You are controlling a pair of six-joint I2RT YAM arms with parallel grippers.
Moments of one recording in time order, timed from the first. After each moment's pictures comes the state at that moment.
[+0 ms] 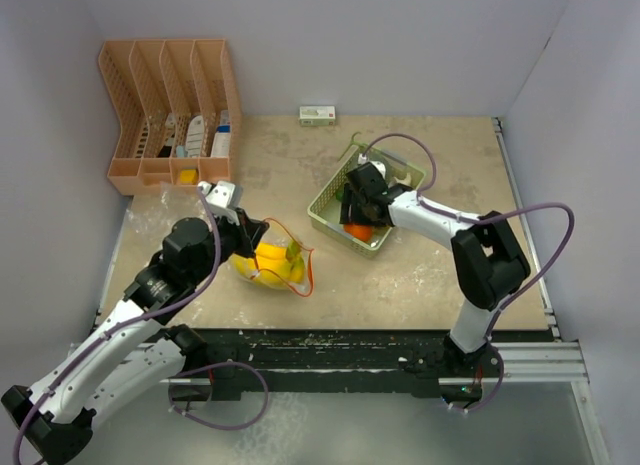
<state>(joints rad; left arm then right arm) -0.64 0.68 0.73 -0.25 -0.07 -0.33 0.59 1.78 1.20 -0.42 0.24 0.57</state>
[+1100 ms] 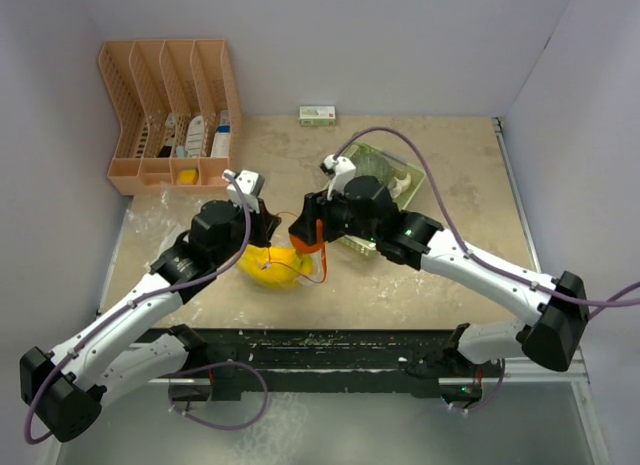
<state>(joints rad) -0.64 0.90 0.76 -0.18 -0.08 -0.34 0.89 1.31 1.15 -0.26 0.00 0.48</state>
